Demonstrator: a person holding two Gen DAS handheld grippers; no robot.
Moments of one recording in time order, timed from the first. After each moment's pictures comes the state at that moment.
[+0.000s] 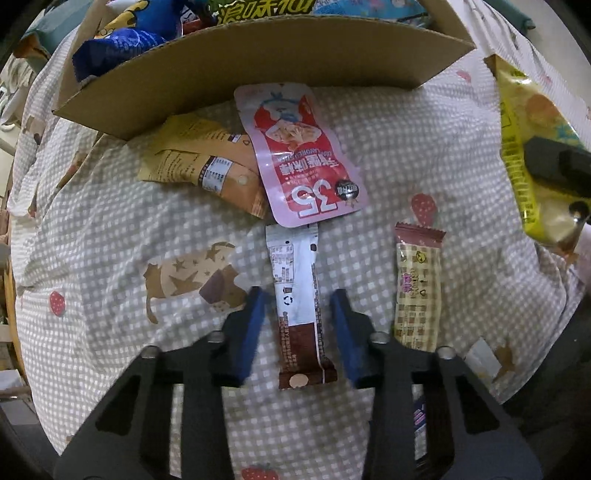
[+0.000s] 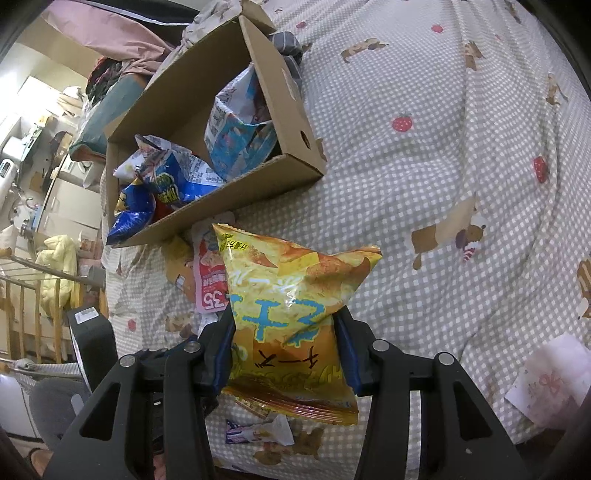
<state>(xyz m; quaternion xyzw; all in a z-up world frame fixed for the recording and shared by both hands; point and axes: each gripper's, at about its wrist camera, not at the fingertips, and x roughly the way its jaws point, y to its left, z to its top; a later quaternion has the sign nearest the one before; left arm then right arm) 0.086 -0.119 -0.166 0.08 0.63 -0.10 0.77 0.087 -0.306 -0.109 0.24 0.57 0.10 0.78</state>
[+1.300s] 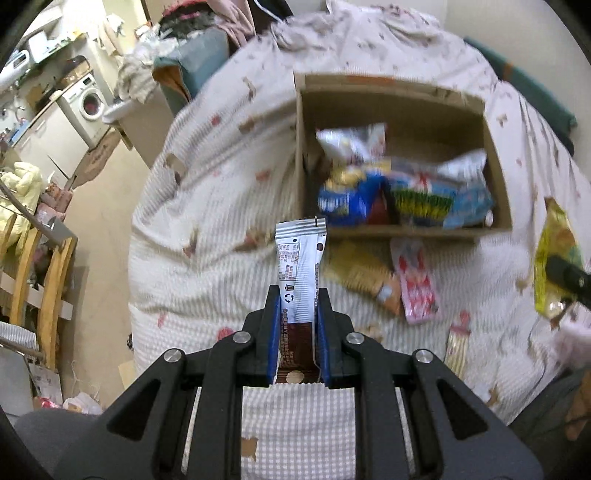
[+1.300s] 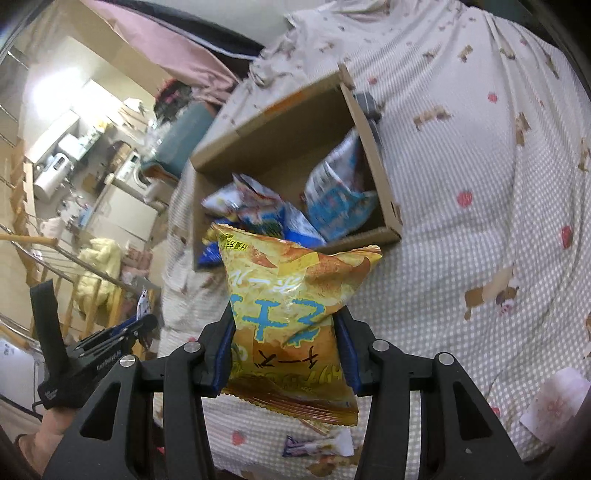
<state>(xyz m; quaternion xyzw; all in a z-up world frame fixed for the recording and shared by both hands) 0.084 -0.007 -0.013 0.03 0.50 0.03 0.86 0.084 -0.282 -0.042 0.25 0.46 0.19 0.83</state>
